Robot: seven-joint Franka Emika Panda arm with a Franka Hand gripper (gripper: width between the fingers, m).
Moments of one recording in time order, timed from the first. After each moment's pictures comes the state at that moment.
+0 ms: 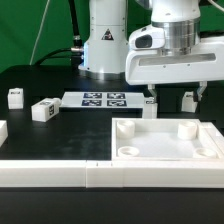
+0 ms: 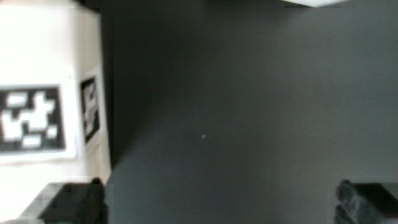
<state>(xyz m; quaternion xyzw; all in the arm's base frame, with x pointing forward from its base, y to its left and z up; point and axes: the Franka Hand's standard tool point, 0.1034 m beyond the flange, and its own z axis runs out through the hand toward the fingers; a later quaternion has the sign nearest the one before) 0.427 0.129 0.037 -0.99 0.13 0.04 0.06</state>
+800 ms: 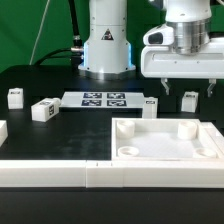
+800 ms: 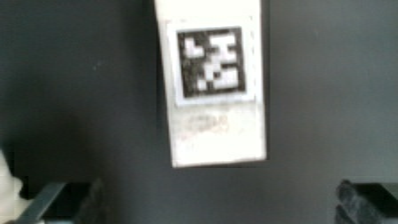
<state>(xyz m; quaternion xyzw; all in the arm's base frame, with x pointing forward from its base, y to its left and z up) 0.381 0.165 0.034 -0.98 0.20 0.05 0.06</state>
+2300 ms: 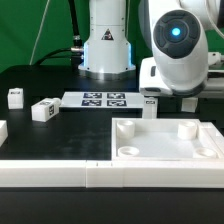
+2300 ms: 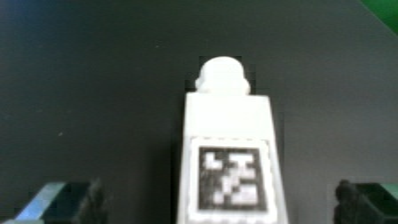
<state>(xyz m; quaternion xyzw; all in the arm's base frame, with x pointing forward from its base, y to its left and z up) 0.352 0.176 0.012 -0.88 0.14 0.44 0.11</state>
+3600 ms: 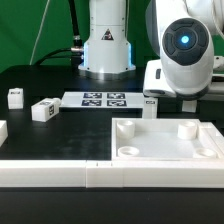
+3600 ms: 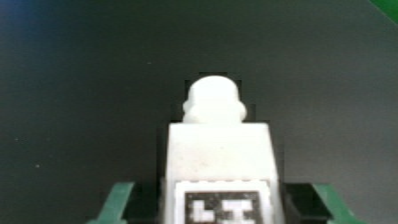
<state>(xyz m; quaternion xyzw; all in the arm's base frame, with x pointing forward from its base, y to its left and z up) 0.342 0.182 0.008 -0.88 0.14 0.45 0.10</state>
